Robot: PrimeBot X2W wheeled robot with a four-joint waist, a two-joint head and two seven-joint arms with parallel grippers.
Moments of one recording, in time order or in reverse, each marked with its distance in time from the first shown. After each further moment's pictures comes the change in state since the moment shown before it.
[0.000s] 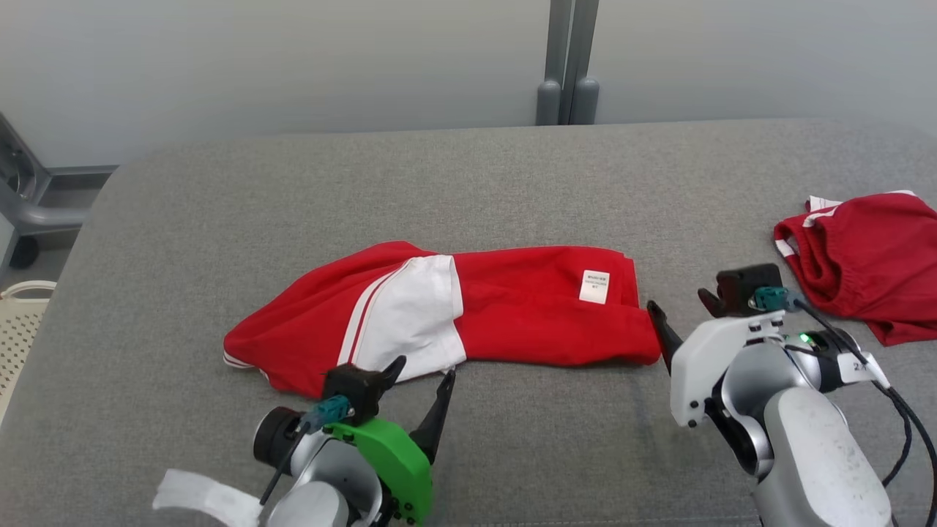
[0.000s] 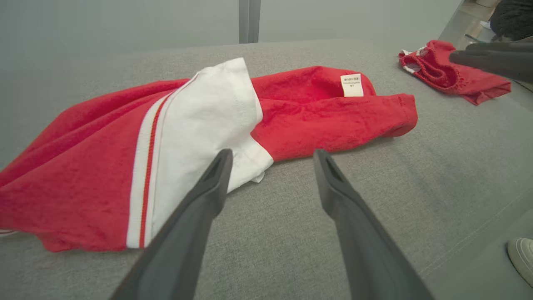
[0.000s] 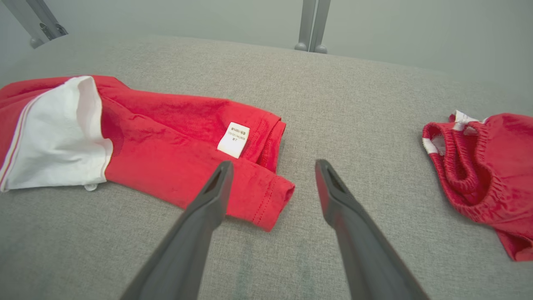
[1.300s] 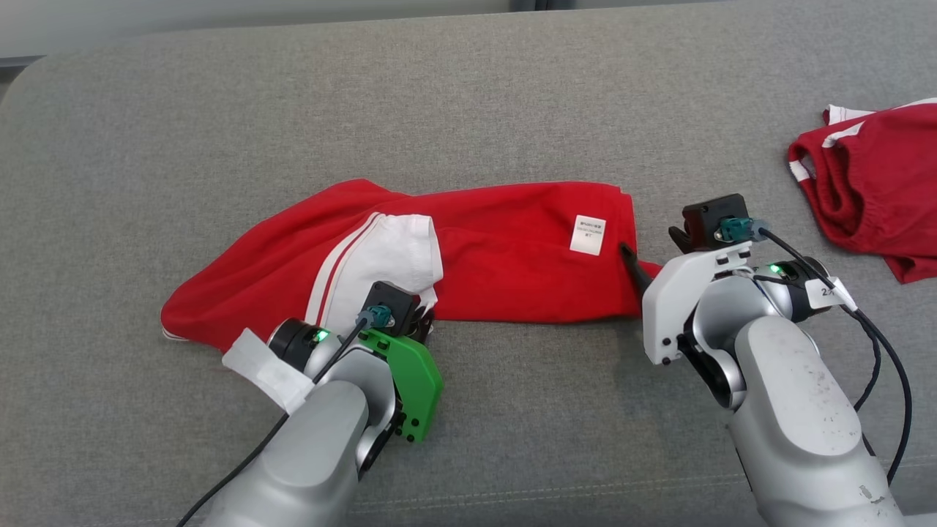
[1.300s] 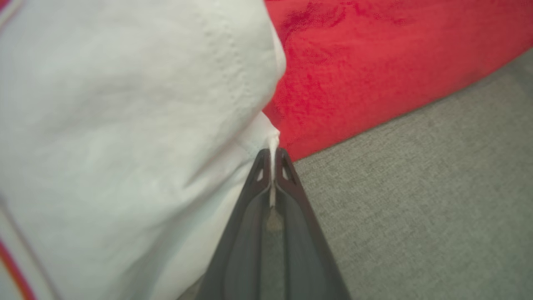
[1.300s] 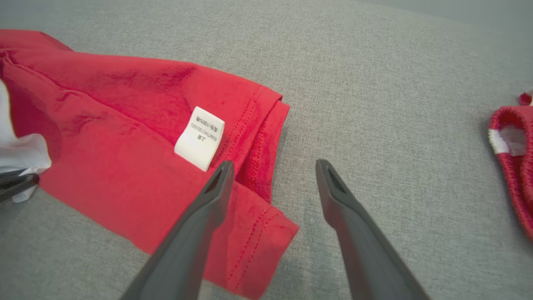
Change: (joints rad) left arm -0.437 -0.055 -0.257 0.549 -0.051 0.002 -0.020; right arm -0.231 0.000 0.062 0.178 -0.001 0.000 -0.020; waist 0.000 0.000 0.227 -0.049
